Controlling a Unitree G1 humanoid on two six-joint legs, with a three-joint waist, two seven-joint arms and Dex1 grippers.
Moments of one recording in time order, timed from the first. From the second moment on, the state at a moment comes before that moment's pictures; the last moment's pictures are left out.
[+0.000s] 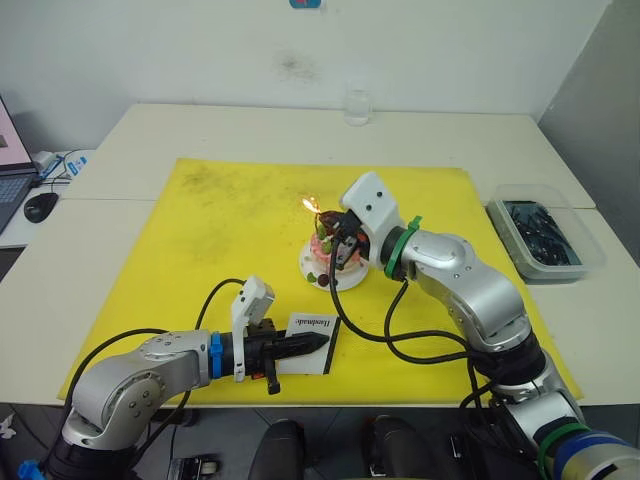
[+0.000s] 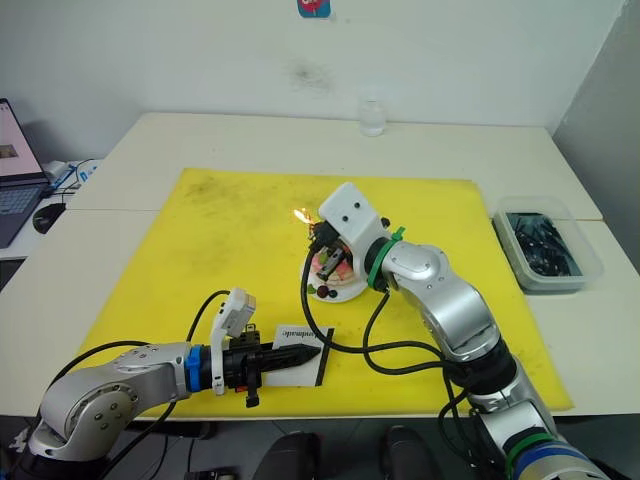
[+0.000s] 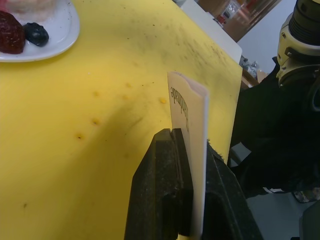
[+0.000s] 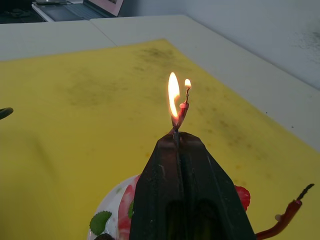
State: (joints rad) left arm -0.05 0.68 0.03 -0.50 -0.91 0.95 -0.75; right arm -0.69 -0.25 0.33 -0.37 0.18 0.86 0.41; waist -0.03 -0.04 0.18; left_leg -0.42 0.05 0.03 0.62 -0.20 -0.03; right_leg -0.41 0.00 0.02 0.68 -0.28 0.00
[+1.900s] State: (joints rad) left arm -0.11 0.55 -0.06 -0.48 -0.90 0.96 -0.68; right arm -0.32 -0.69 -0.25 -0.01 0.06 0.57 0.30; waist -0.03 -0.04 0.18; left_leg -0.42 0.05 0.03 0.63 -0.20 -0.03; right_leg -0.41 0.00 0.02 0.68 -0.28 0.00
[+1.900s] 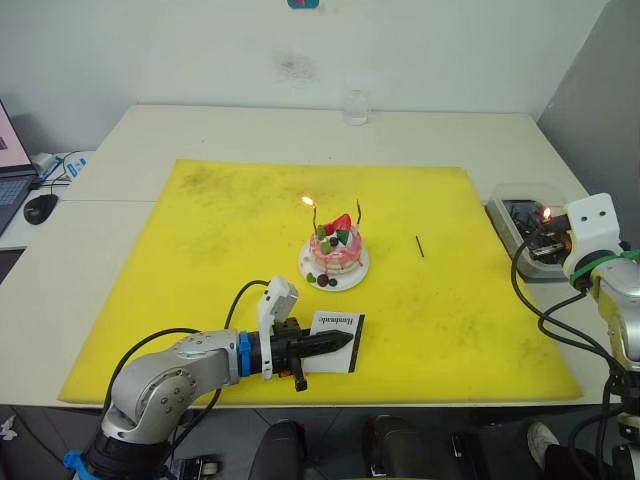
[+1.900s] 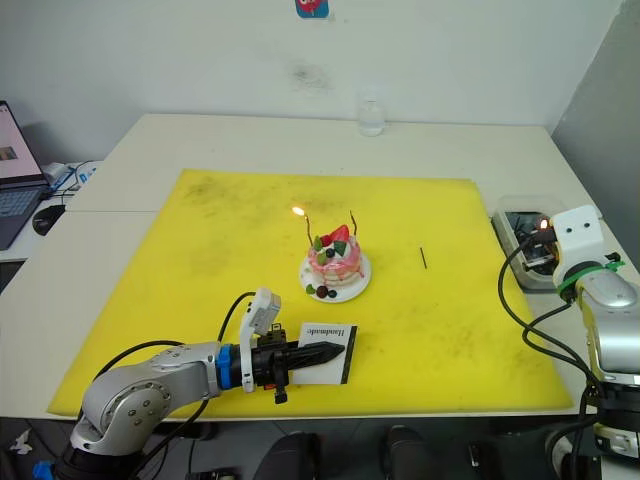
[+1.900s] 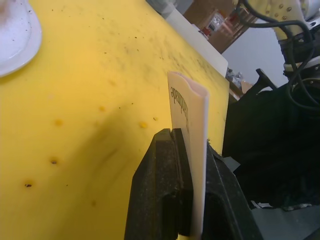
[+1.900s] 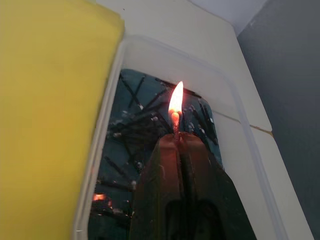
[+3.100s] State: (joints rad) left arm -0.08 0.59 -0.01 -0.48 -0.90 0.96 -0.68; right arm -0.30 -0.30 0.02 -0.18 0.11 0.50 0.24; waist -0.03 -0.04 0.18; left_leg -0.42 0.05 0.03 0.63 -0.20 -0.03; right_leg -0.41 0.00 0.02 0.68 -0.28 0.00
